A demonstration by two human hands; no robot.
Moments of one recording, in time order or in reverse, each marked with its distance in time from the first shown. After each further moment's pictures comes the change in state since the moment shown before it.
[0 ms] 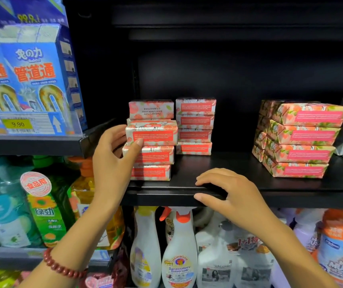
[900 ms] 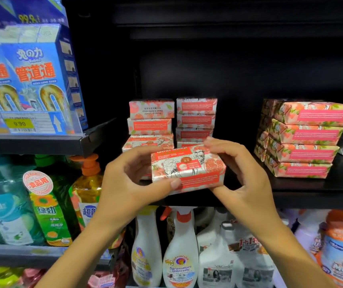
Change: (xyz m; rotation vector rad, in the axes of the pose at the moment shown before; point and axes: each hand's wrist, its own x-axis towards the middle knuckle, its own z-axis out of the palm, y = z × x) left_hand -0.038 0.037 -0.009 -0.335 -0.348 -0.005; right_hand 0.003 -0.028 -0.013 0.504 0.369 -0.198
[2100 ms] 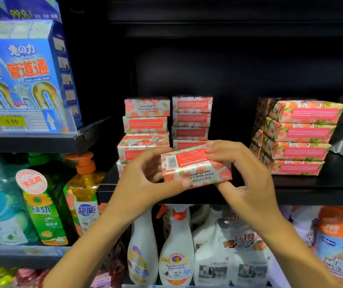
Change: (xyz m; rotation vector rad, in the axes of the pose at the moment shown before) left_hand 0.006 -0.004 0.016 -0.023 -0.157 -0.195; right_hand 0.001 0.004 -0.011 -0.204 -0.013 -0.181
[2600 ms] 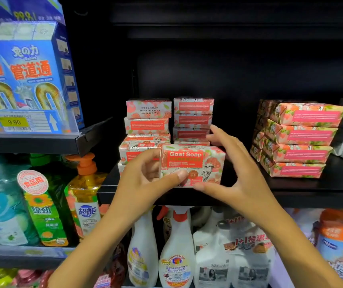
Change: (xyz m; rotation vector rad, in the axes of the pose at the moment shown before) left_hand 0.001 -0.004 0.001 0.012 0.042 0.018; right_hand 0.008 0.003 -0.002 0.058 -0.211 0.278
